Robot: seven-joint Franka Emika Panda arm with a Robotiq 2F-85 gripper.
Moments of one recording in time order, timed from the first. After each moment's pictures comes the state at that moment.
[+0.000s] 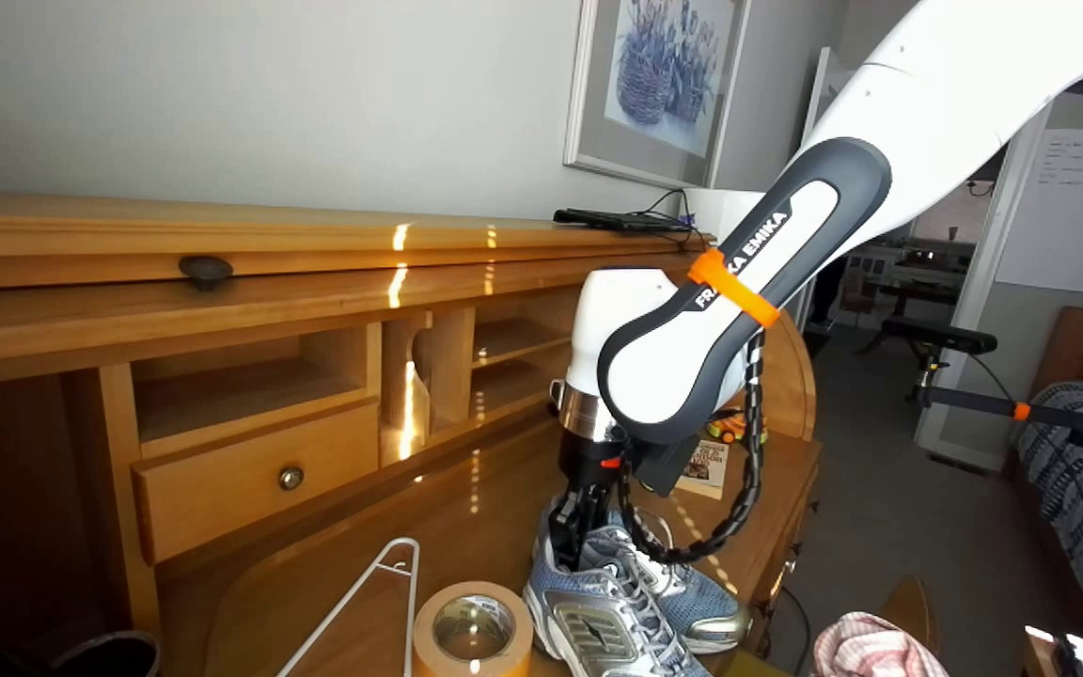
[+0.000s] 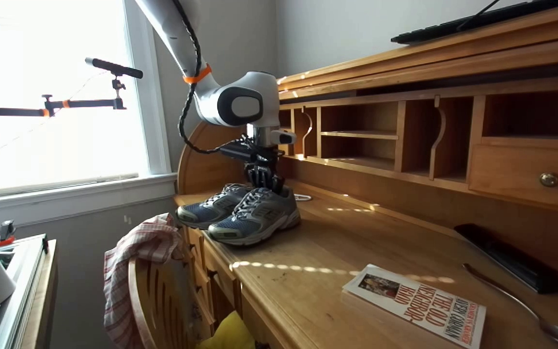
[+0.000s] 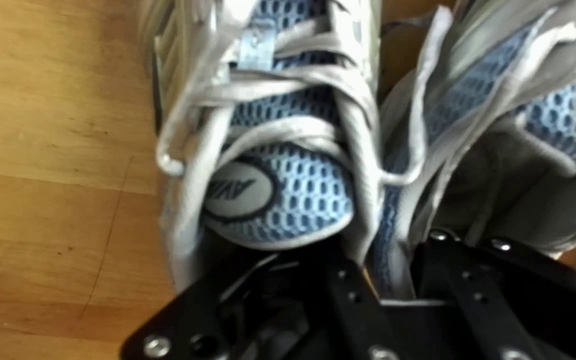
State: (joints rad) arm -0.02 0.47 0.05 -2.14 0.05 2.64 -0.12
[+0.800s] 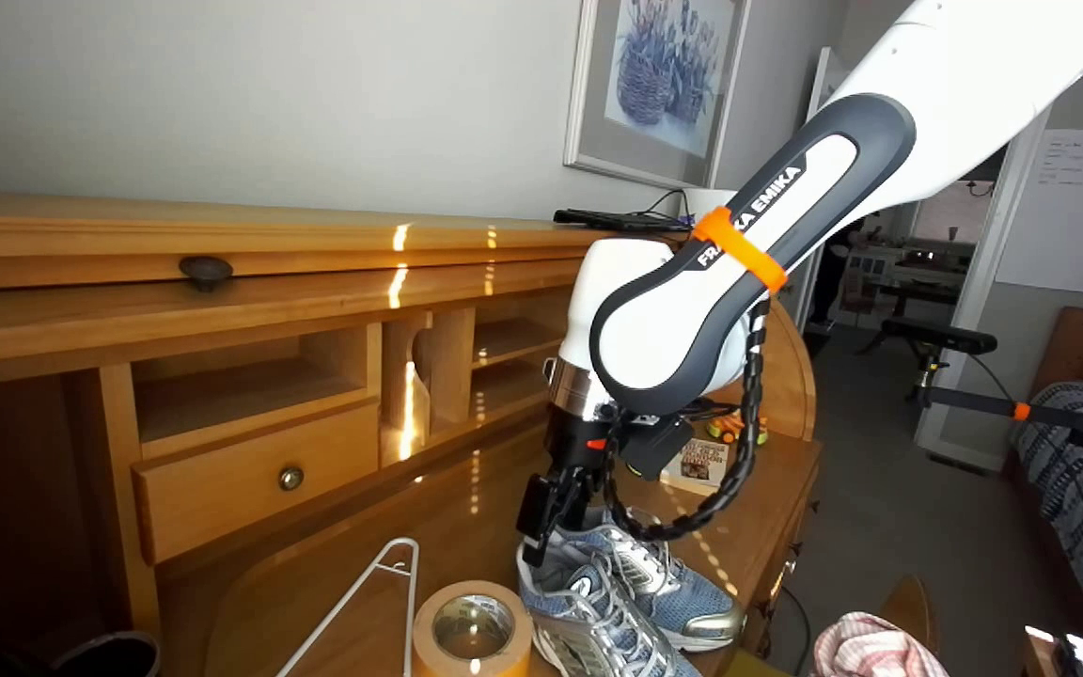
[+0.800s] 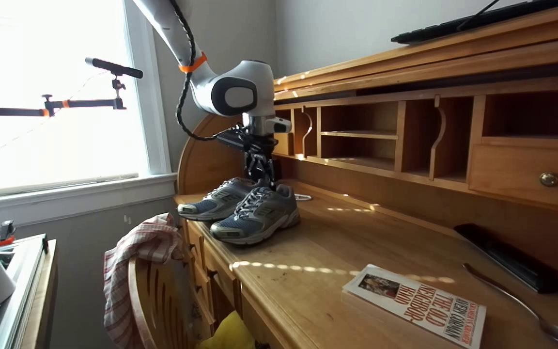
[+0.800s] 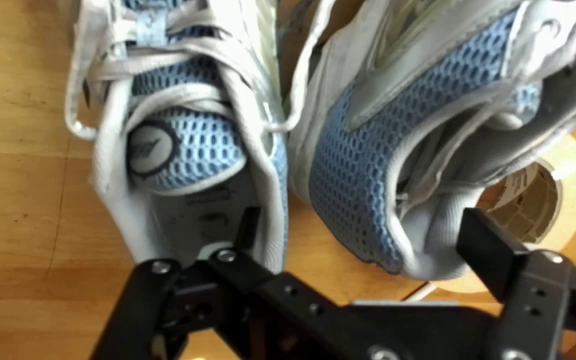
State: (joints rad) arm -0.02 0.41 0.10 -2.15 0.14 2.65 -0.11
